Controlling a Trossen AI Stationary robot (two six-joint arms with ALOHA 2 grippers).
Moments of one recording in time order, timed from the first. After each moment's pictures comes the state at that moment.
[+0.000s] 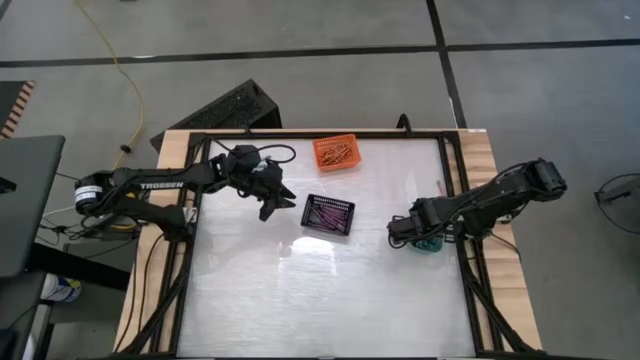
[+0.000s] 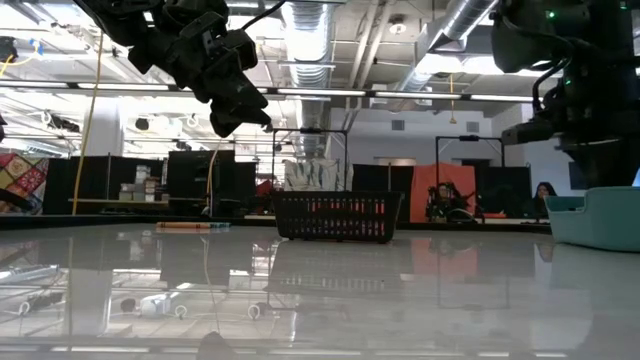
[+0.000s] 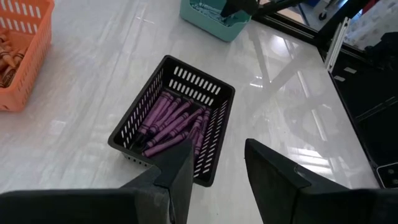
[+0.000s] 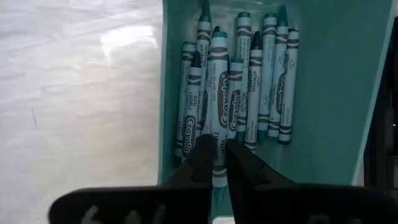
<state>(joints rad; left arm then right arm) 0.37 1.23 0.71 0.04 0.46 -0.17 0.22 1.36 0.80 -1.14 0.10 1.98</state>
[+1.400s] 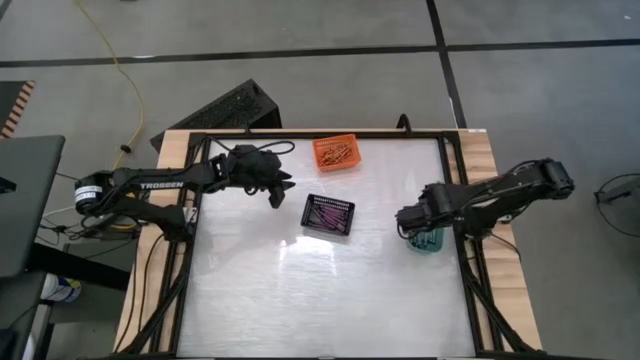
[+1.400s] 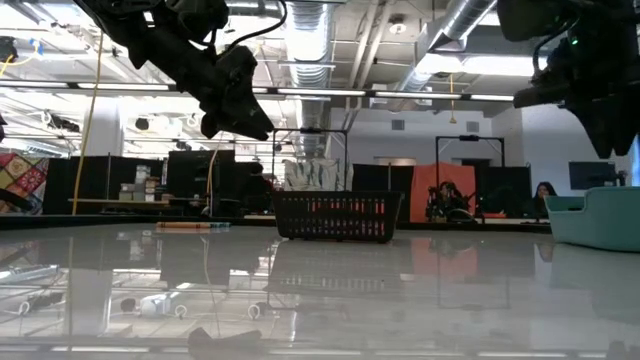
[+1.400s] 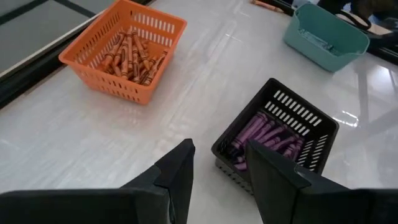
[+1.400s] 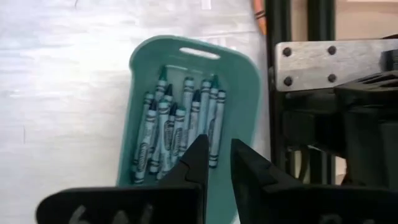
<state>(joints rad) 0.37 1.23 0.71 0.03 0.06 -0.22 0.18 1.27 0.95 -1.50 0.19 1.83</state>
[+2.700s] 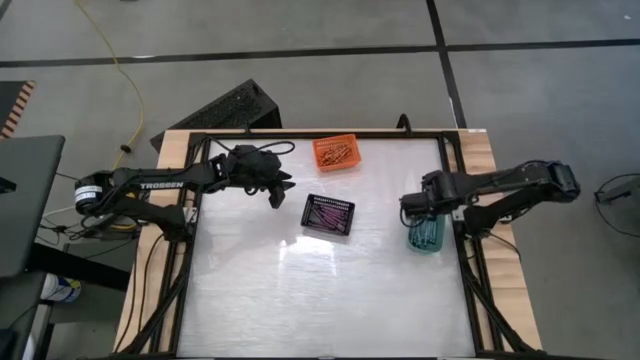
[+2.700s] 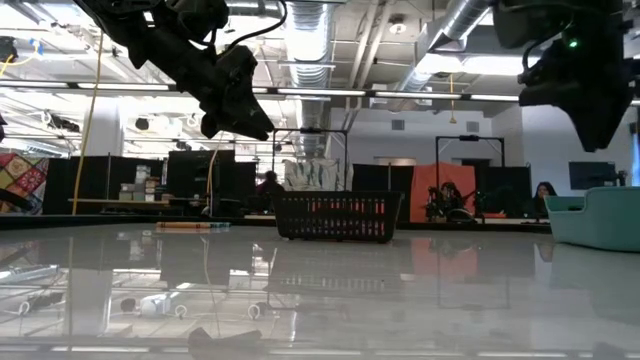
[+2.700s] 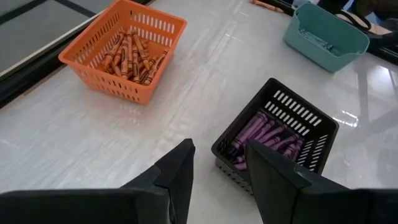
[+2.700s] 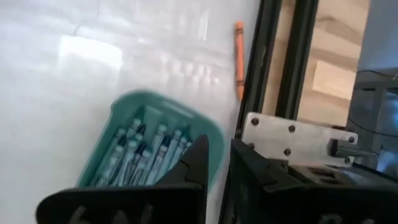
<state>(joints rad) 0.37 1.23 0.71 0.03 0.06 -0.22 0.04 1.21 0.94 -1.57 0.33 1.40</state>
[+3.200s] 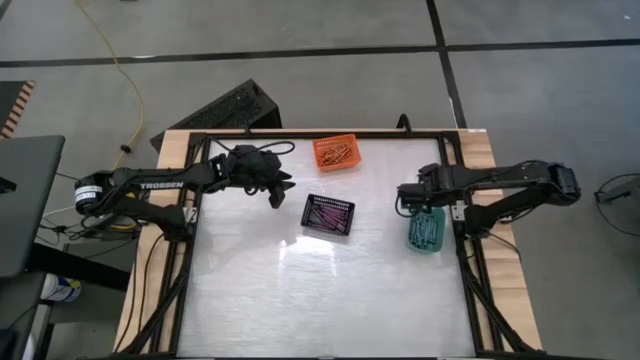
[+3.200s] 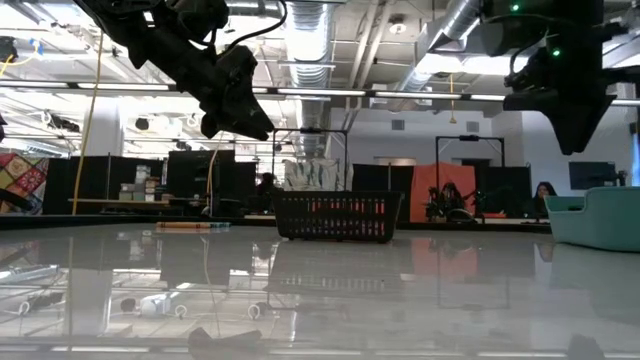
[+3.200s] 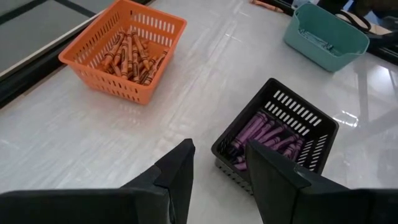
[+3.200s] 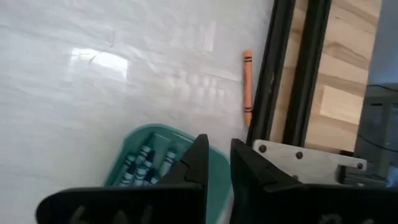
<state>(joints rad) 0.37 1.23 0.71 0.03 0.06 -0.22 -0.07 1.22 0.94 -1.49 0.40 1.28</state>
